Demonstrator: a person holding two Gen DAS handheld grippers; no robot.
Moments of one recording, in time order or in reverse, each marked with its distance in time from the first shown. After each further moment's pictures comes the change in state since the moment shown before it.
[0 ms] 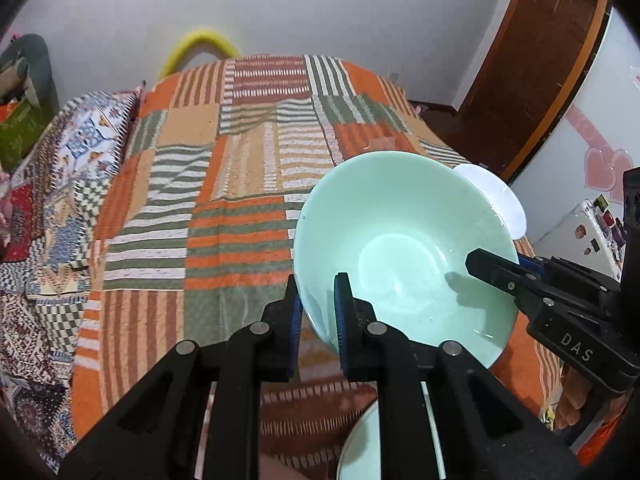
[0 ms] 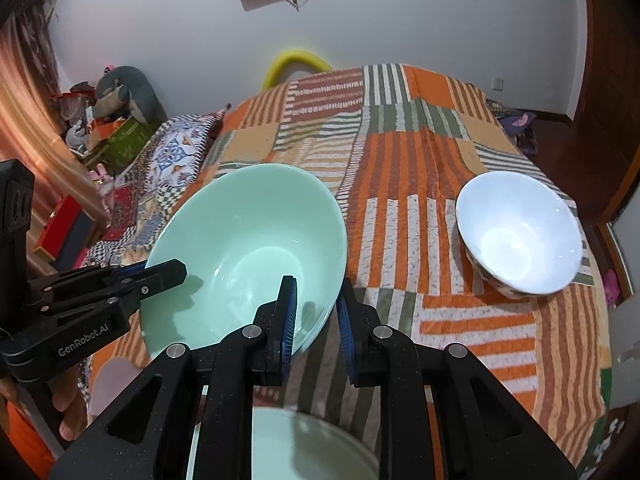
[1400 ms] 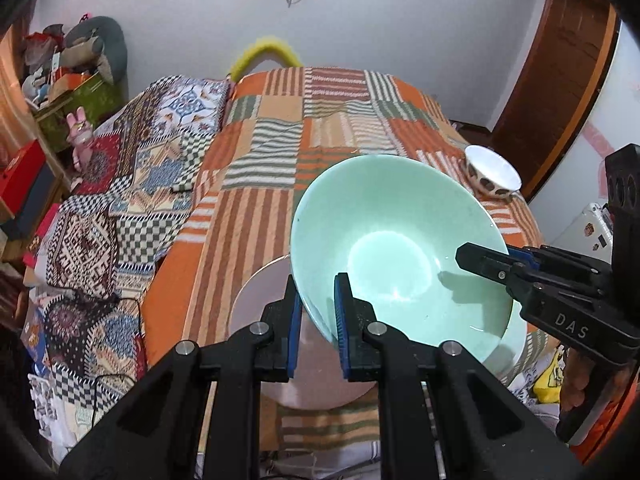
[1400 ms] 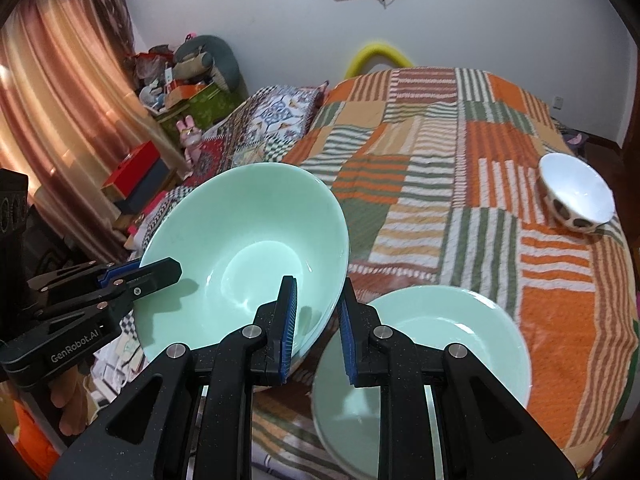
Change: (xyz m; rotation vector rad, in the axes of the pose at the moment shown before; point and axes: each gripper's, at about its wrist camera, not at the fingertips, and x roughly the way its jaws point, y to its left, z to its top) left arm -0.145 0.045 -0.140 -0.105 -0.056 0.137; right arm -0.041 0.101 -0.085 -0.139 0.028 0.181
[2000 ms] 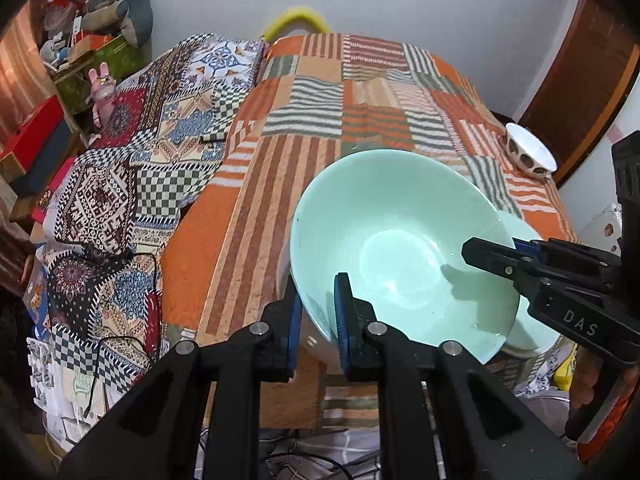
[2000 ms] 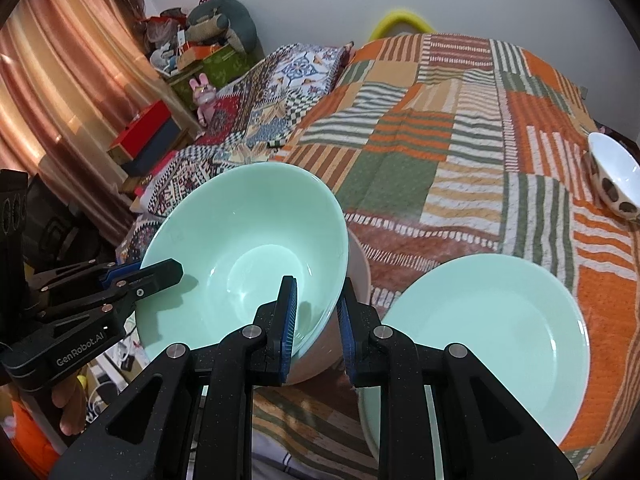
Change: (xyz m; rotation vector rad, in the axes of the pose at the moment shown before) left arm 0.026 0.042 -0.037 -0.071 0.093 0.060; right arm 0.044 0.033 -0.021 -0.037 0.117 0.034
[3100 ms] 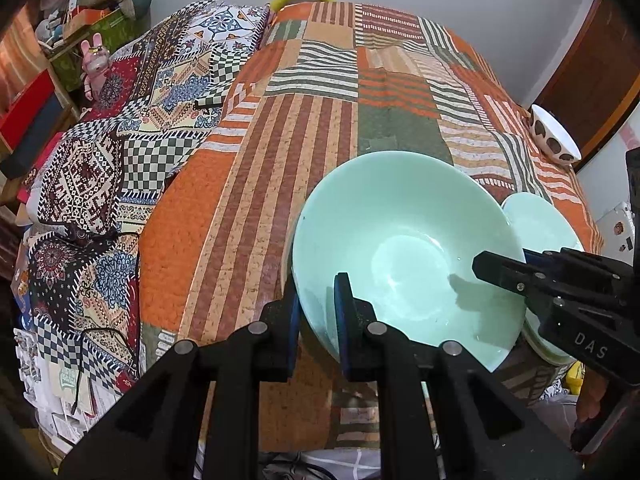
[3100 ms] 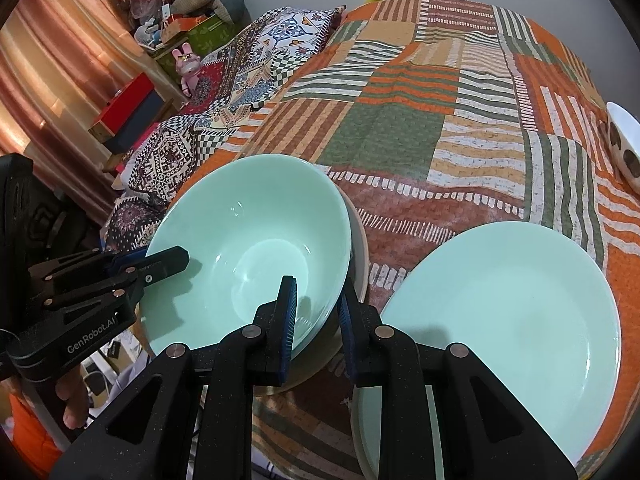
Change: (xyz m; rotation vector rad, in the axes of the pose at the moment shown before) left arm 0.054 0.014 -0.003 -0.021 0.077 -0.008; right arm 0.041 -0.007 -0.009 0.019 0.104 -0.022
